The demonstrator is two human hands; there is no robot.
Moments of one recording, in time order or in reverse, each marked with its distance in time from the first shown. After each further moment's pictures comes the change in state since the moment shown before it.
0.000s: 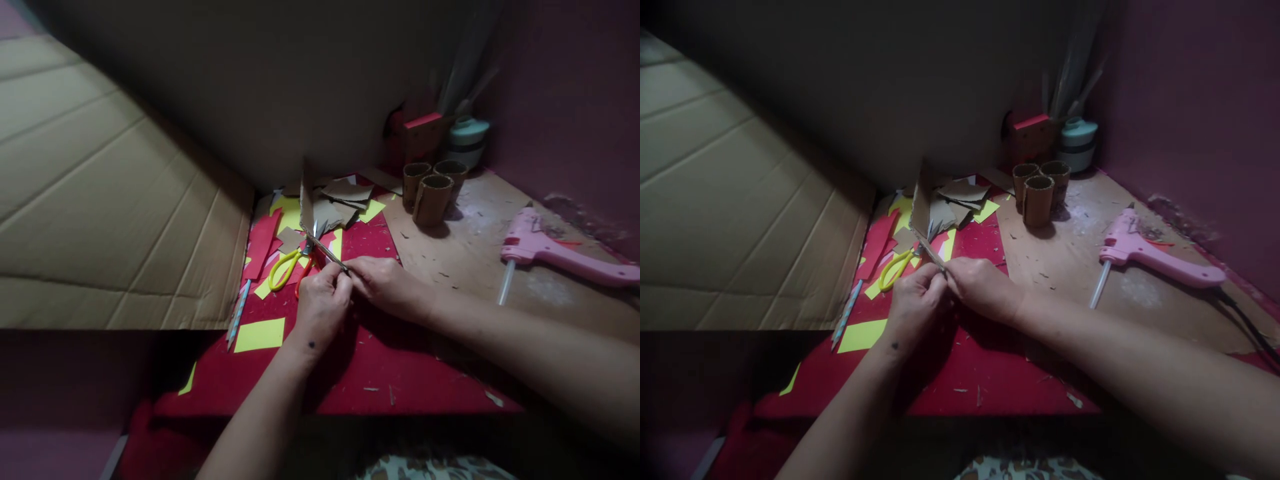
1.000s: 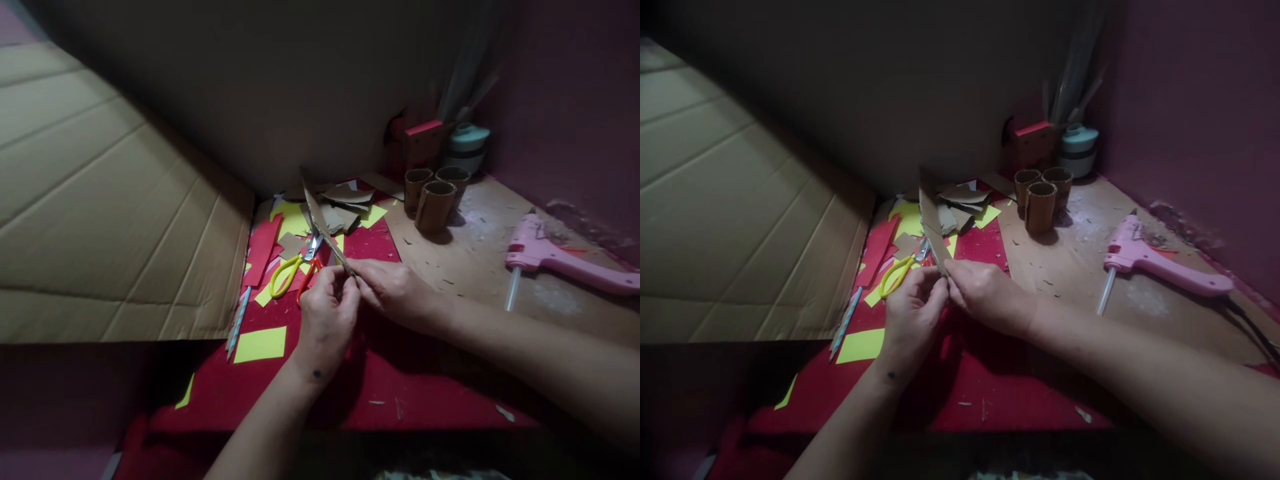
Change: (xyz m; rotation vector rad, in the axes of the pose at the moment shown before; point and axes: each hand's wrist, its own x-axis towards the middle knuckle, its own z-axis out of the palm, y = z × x) left_hand -0.008 0.006 0.001 -0.271 0.067 0.019; right_hand 0.001 -0.010 -0.016 0.002 0.106 -0.131
